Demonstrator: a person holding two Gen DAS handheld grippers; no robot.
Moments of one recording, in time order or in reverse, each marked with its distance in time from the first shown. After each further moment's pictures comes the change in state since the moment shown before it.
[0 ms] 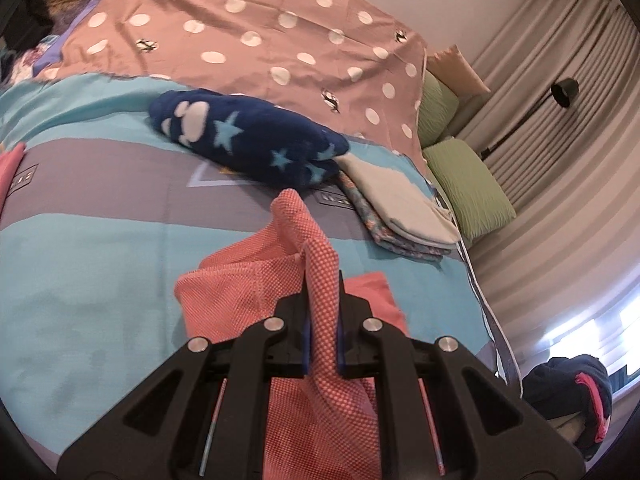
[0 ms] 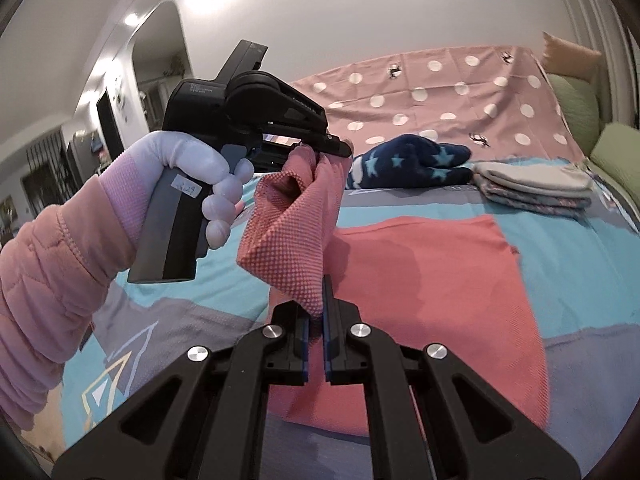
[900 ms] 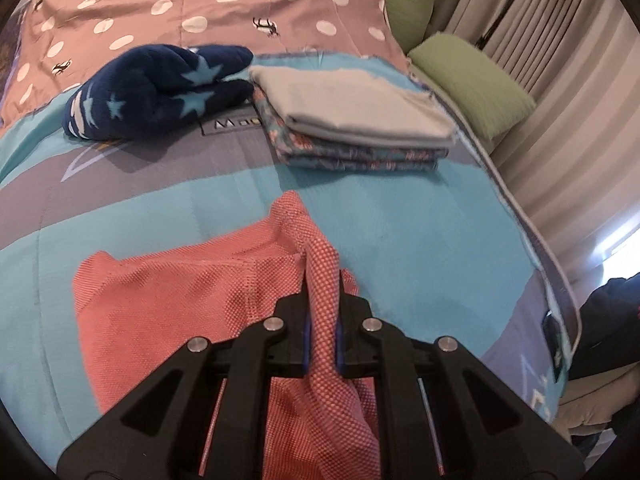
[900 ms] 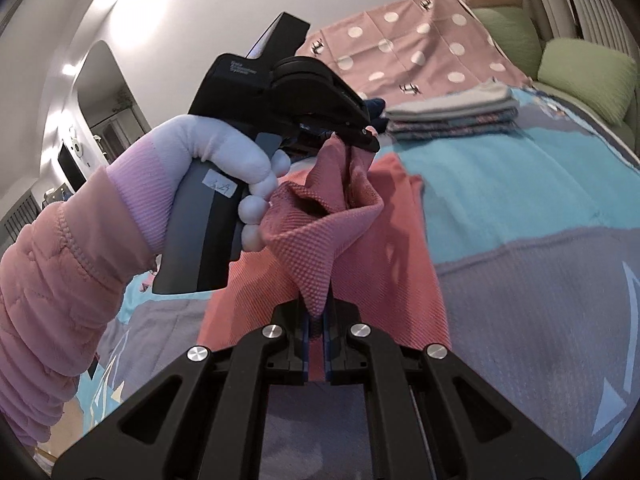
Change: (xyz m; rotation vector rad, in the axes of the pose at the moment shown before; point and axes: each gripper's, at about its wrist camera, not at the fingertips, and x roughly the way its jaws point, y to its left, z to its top) left arm 0.145 -0.134 -0.051 0.269 0.229 0.151; right arm -0.030 -0.094 -0.040 0.257 0.072 -0.048
